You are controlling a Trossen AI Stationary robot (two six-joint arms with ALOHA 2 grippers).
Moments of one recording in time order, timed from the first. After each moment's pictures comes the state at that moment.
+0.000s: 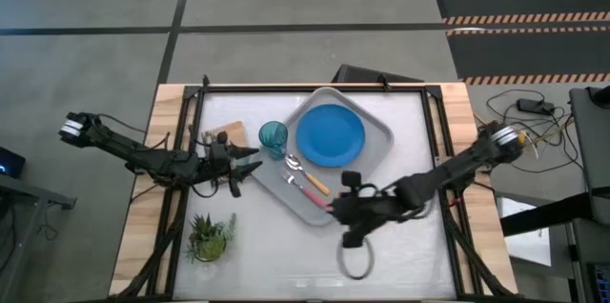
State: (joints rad) left arm -0.33 0.76 0.33 0.40 -0.64 -0.20; right arm 0.47 1.60 1.29 -0.51 0.43 0.23
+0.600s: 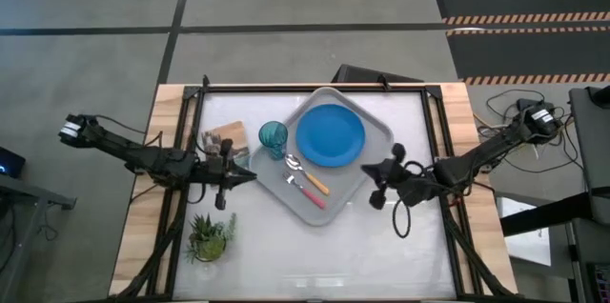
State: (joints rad) left arm -0.33 0.64 0.33 0.23 -0.30 -0.03; right arm 0.46 1.11 0.58 -0.14 0.83 0.45
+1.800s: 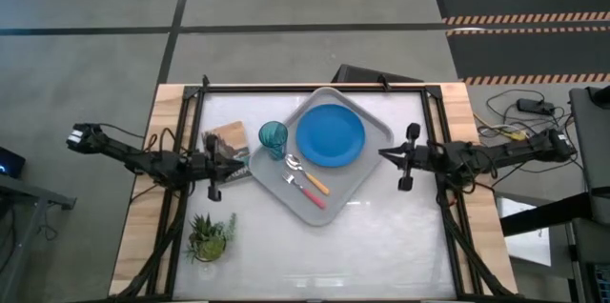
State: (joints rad) left arm -0.33 0.36 0.01 0.46 -0.45 0.07; right arm 0.15 0.39 0.17 0.28 0.33 -0.24
